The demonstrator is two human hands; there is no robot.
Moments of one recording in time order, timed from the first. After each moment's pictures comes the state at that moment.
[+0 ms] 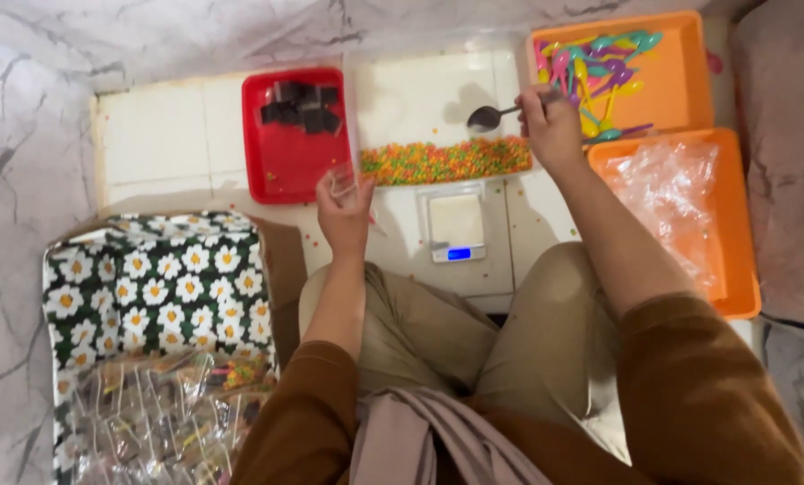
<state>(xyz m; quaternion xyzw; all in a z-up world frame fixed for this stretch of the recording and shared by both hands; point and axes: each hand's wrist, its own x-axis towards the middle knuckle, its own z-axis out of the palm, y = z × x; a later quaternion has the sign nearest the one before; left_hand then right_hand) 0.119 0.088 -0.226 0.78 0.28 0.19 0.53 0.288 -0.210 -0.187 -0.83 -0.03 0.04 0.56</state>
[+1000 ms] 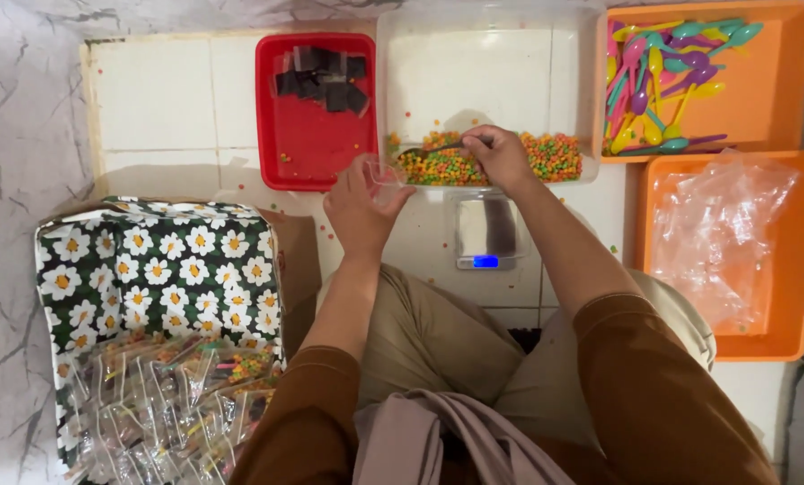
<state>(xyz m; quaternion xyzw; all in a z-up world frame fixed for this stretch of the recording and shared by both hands) 0.144 0.113 -0.258 0.95 0.16 0.23 0.15 0.279 -0.103 -0.314 -0.77 0.02 0.25 0.58</state>
